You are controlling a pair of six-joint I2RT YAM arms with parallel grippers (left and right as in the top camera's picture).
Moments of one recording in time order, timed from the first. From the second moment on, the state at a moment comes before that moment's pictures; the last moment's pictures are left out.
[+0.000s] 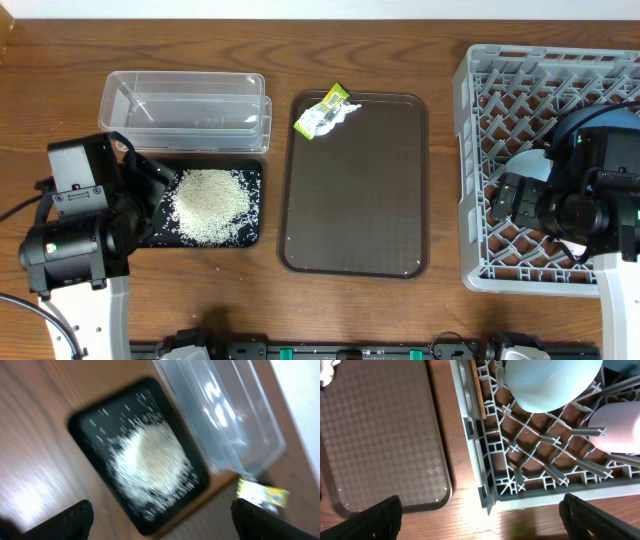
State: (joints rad) left arm 0.20 1.05 1.26 -1.21 -0.06 -0.88; right arm -0.10 1.14 1.26 -1.32 -0.10 0.22
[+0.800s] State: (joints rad) left arm -0.25 1.45 1.69 -1.69 -0.01 -0.72; right arm -0.10 1.14 1.25 -1.32 -0.09 0.22
